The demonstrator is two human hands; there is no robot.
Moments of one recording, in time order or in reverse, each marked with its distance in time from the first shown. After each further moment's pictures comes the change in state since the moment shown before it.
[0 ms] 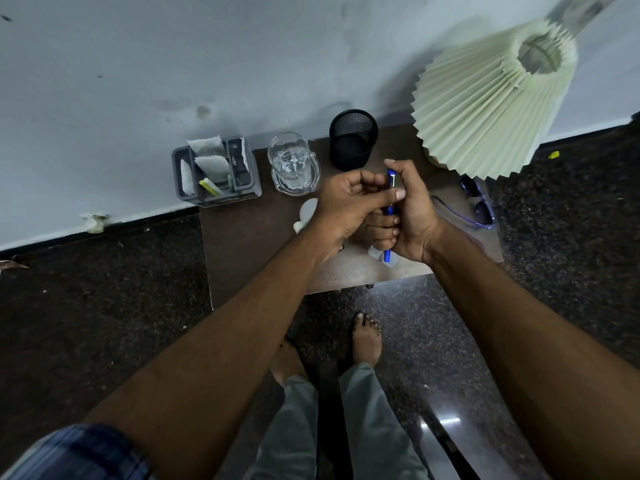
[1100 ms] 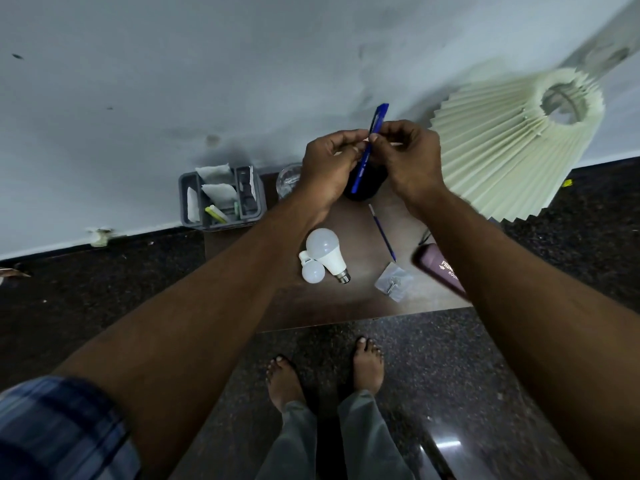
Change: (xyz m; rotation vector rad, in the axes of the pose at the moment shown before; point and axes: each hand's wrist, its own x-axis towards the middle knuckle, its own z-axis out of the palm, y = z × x) left_hand 0.093 0.053 -0.033 -0.023 0.169 0.125; right_hand 0.078 -0.090 0.010 -0.603 0.573 -0.788
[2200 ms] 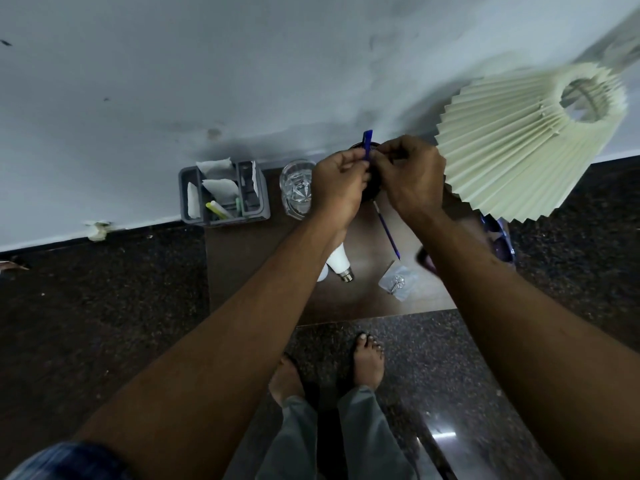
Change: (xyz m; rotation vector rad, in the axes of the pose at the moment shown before) left_hand -0.031 -0.007 0.012 -0.122 0.137 -0.157; right_hand -0.015 0.016 0.008 -0.363 0.137 -0.065
